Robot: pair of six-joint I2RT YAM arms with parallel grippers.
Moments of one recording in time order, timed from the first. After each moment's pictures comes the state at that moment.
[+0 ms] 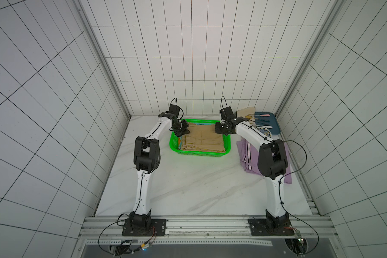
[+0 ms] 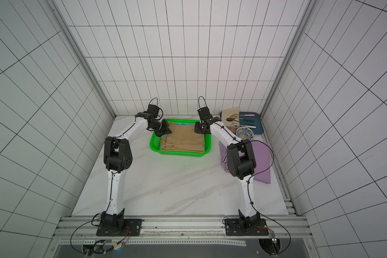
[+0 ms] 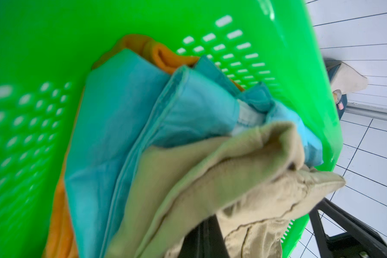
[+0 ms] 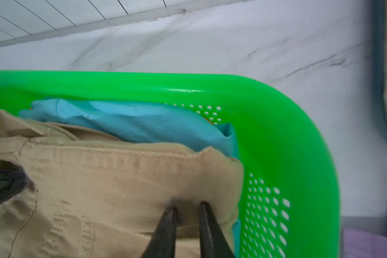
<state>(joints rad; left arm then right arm) -0.24 2.27 2.04 -0.87 0.45 -0.78 0.49 2.12 1.85 -0.64 -0.01 0.39</state>
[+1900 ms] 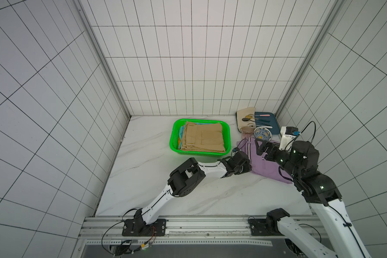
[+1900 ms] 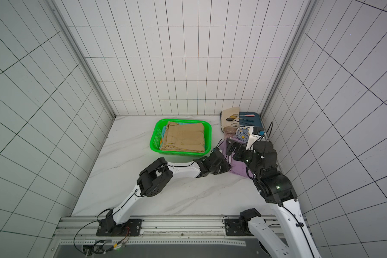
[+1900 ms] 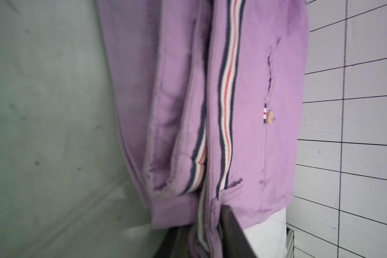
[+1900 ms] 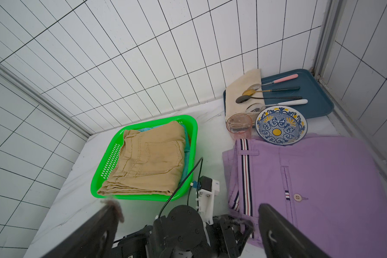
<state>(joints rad) -1.05 2.44 1.73 0.06 0.12 -1.16 0.39 0.74 1.07 -0.68 0.07 0.42</state>
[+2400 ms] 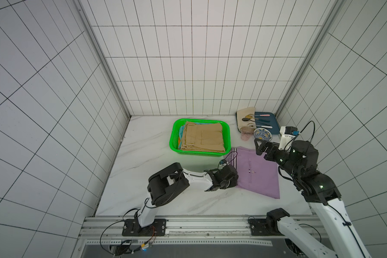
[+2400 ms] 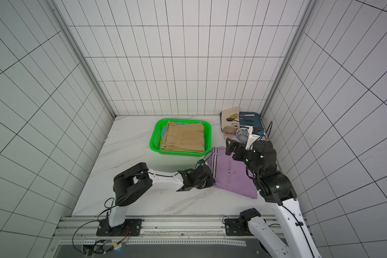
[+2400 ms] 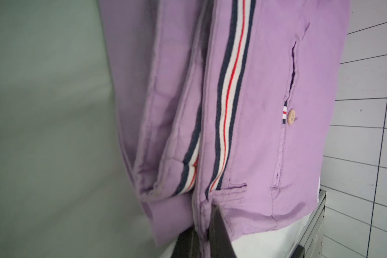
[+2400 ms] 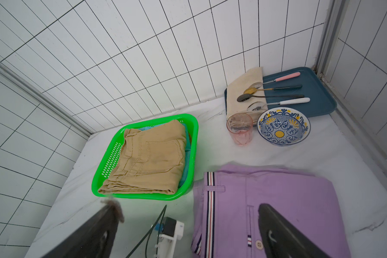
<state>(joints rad) -1.14 1.96 1.08 0.06 -0.01 -1.20 0.39 0.77 1.07 -0.68 0.07 0.43</state>
